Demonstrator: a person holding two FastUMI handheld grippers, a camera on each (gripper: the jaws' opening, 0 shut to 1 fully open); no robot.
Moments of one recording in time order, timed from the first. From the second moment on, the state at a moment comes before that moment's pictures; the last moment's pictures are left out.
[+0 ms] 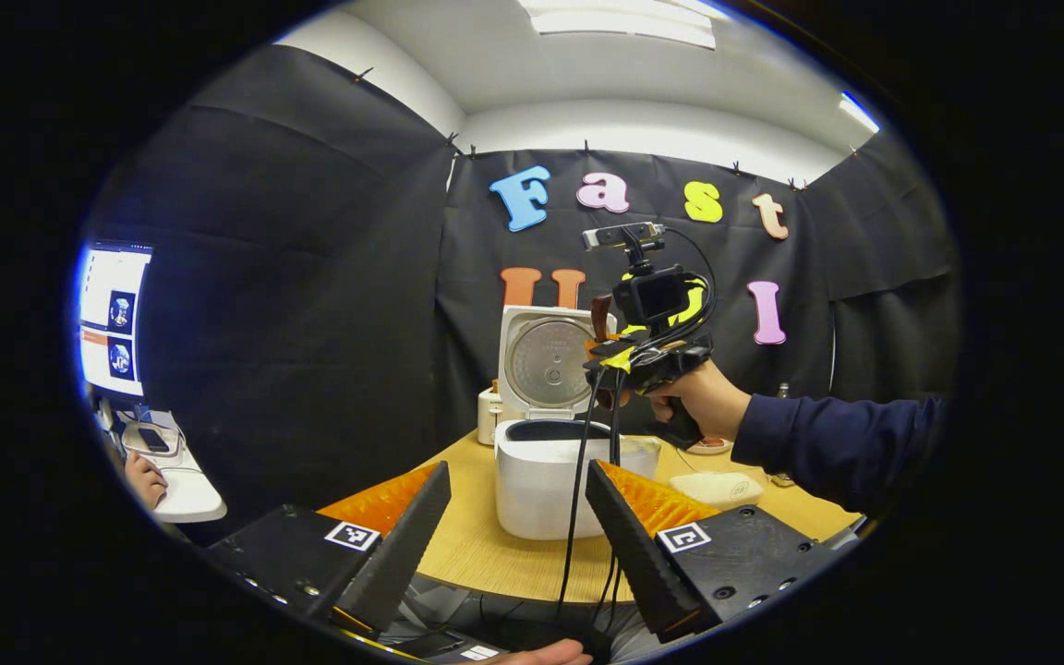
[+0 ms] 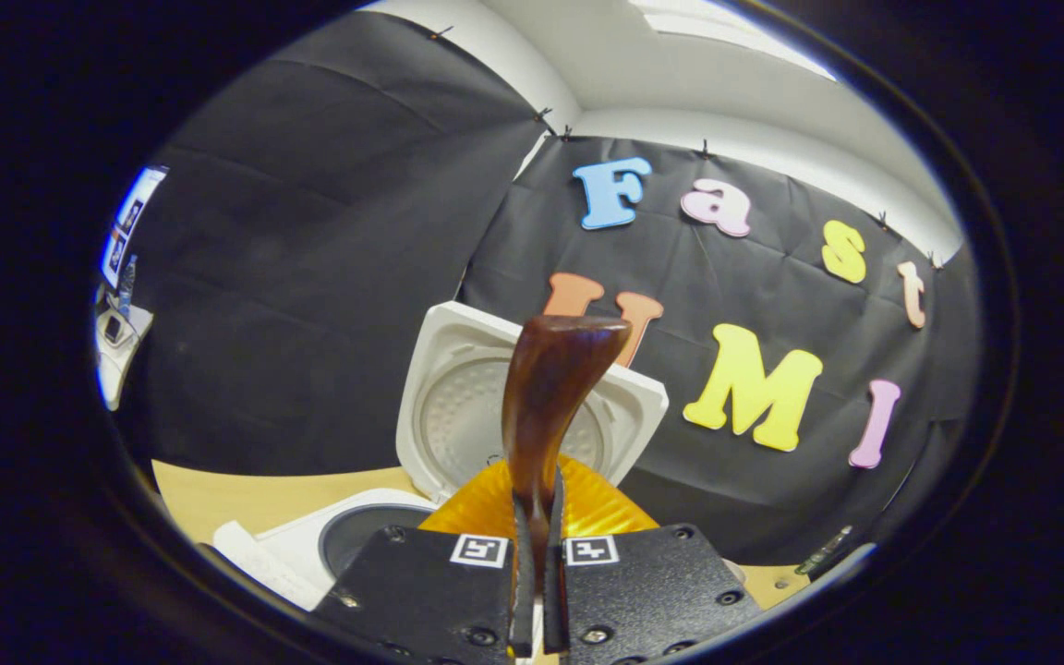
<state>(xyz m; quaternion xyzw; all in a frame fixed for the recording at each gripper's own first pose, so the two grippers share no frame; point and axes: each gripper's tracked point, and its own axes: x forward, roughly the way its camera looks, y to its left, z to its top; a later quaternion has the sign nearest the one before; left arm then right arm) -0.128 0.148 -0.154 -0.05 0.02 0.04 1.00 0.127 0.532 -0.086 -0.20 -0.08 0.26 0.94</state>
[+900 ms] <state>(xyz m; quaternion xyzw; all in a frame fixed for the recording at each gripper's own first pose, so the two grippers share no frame) -0.085 0.075 -0.100 -0.01 0.00 0.02 1.00 0.112 0.292 -0.005 -0.13 -0.09 0.19 0.97</state>
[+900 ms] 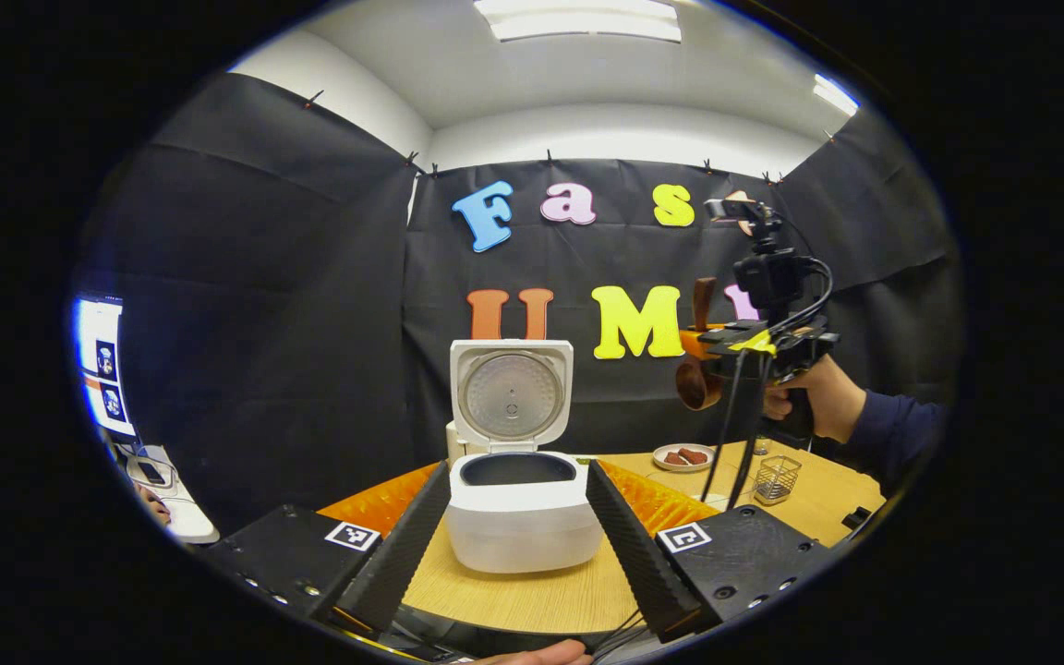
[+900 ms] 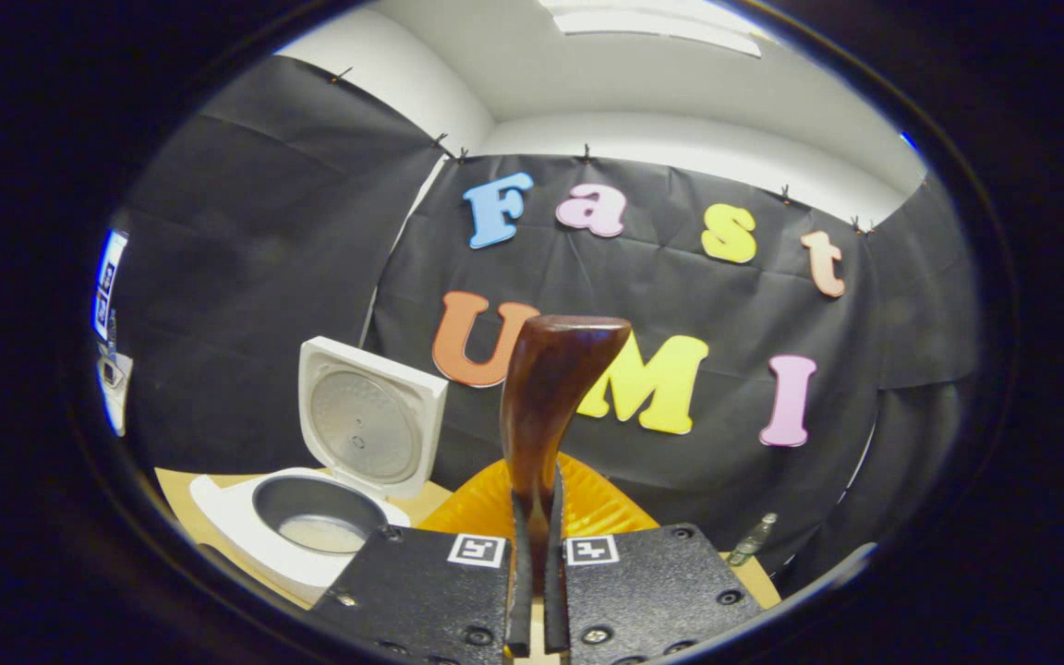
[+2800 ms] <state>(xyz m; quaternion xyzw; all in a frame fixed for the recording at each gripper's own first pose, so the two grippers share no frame) 0.059 0.010 -0.103 0.00 0.02 0.01 1.00 0.238 0.020 -0.176 0.08 0.07 0.11 0.99</state>
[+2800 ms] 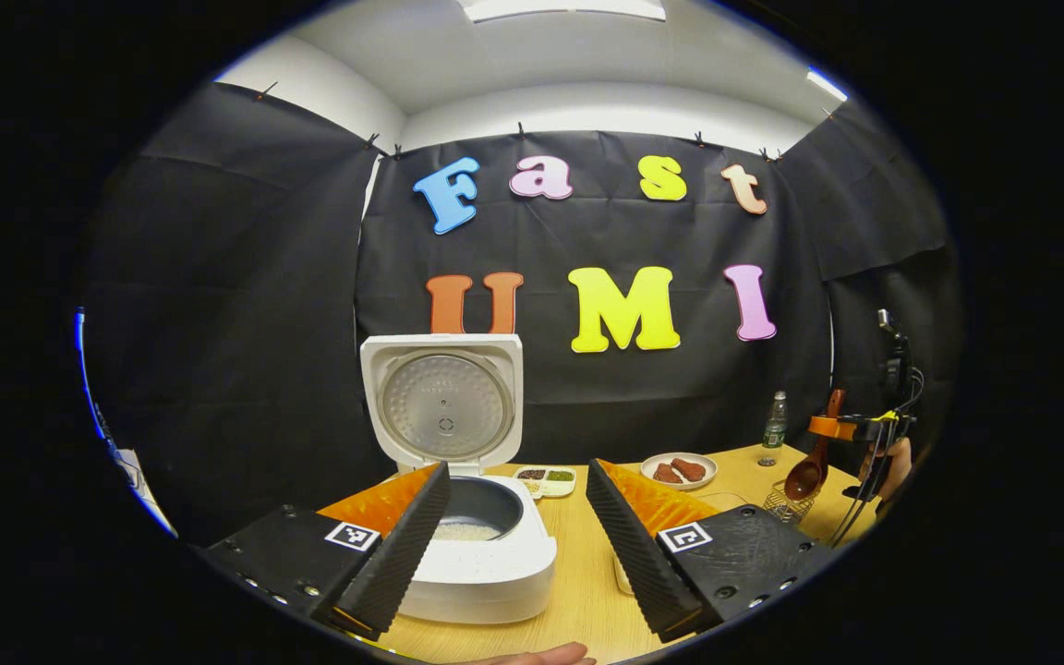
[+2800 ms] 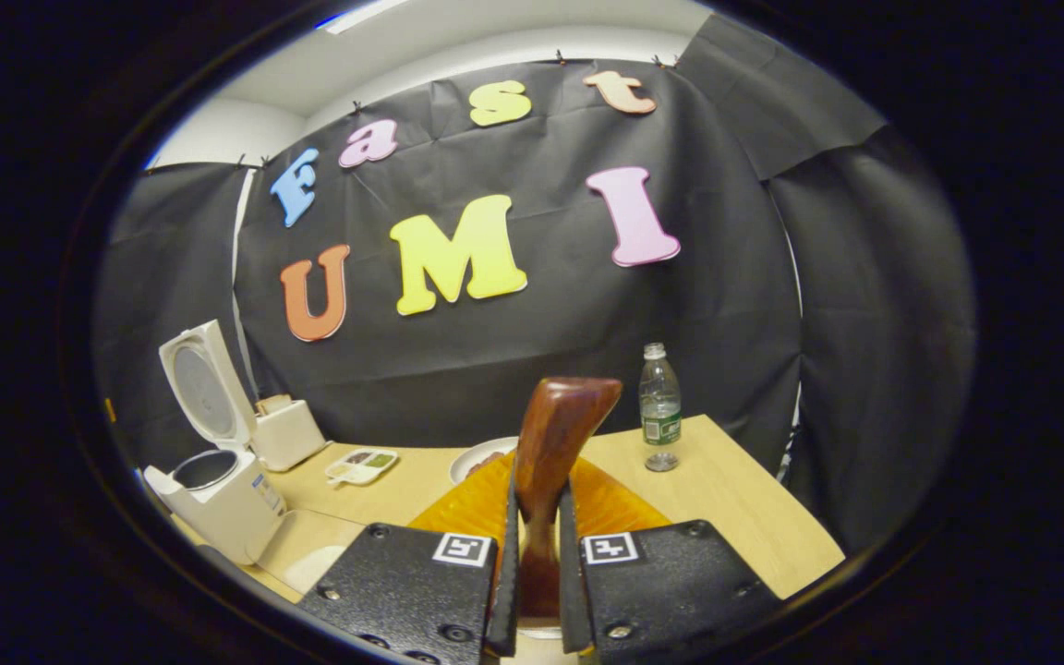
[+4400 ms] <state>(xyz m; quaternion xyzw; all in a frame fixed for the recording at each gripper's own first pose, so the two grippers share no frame) 0.238 0.154 0.023 -0.08 0.02 0.07 0.99 0.053 0.056 -0.073 0.00 -0.03 0.07 1.00</state>
